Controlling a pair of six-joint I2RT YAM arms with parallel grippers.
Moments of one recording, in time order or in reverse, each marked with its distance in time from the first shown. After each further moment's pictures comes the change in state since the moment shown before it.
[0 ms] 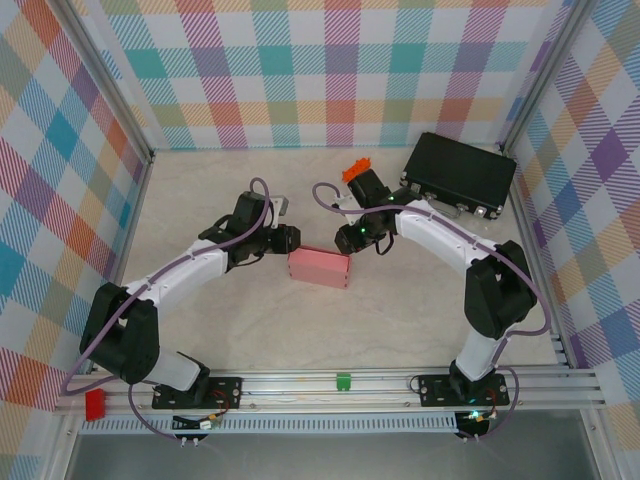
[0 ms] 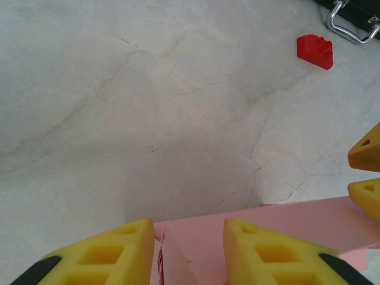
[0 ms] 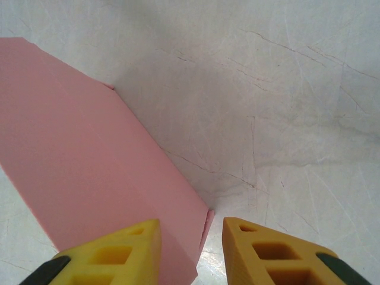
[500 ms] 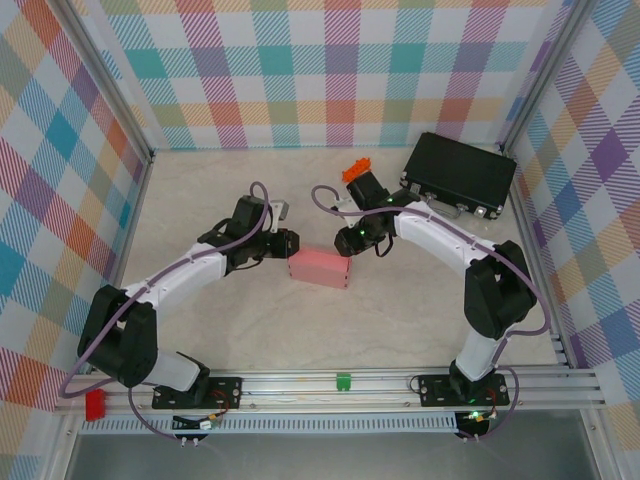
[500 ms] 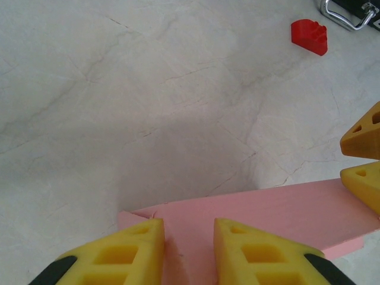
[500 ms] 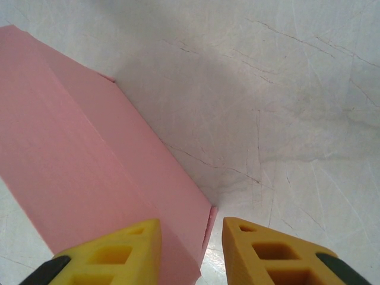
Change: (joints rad) left arm 0.000 -0.022 -0.041 0.006 0.034 0.000; right arm 0.006 0.000 -0.014 0.000 0.000 0.000
